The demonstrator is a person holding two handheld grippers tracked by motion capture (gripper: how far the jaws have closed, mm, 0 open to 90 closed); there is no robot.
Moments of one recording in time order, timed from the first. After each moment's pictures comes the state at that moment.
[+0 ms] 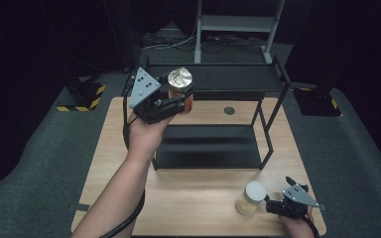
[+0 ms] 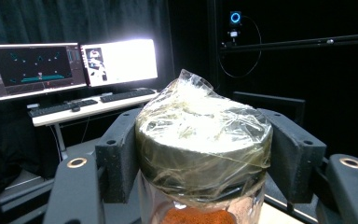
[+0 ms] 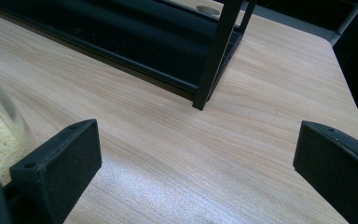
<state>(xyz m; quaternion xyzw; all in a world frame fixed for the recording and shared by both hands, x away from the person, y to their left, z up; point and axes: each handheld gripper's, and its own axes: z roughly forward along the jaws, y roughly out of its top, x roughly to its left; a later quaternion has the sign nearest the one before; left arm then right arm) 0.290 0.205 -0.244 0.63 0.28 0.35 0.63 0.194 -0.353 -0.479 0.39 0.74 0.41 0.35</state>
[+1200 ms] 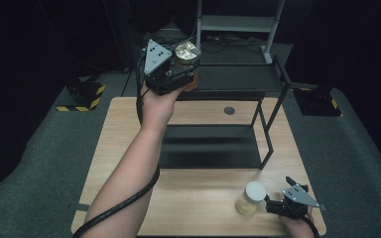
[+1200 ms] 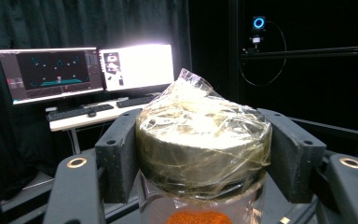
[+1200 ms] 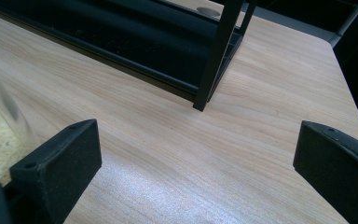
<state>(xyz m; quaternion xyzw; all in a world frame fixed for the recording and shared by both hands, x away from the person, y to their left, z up) 0.344 0.179 -0.228 0.61 0.31 0.37 0.62 0.194 -0.354 -0.480 0.39 0.74 0.41 0.35</state>
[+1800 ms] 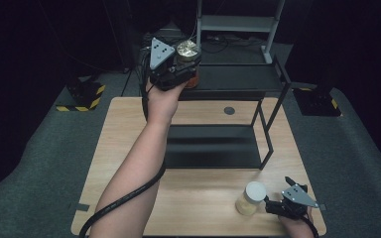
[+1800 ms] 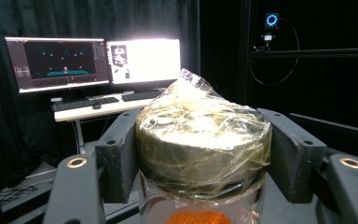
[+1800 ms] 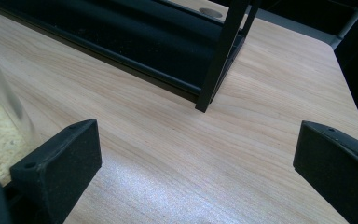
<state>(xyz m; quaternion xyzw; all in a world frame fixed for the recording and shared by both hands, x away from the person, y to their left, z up) 0.362 0.173 -0.236 0.61 0.33 0.36 0.62 0.193 -0.353 -0.480 0.39 0.74 0.41 0.36</state>
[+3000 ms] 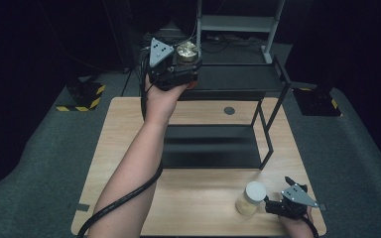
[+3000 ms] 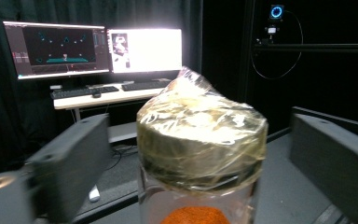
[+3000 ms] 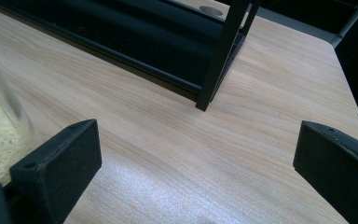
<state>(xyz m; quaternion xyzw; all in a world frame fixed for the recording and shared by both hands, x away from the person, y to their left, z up) 0.361 0.173 -0.231 0.61 0.35 0.35 0.62 0.194 -0.352 -0.479 0.39 0.75 0.41 0.36</state>
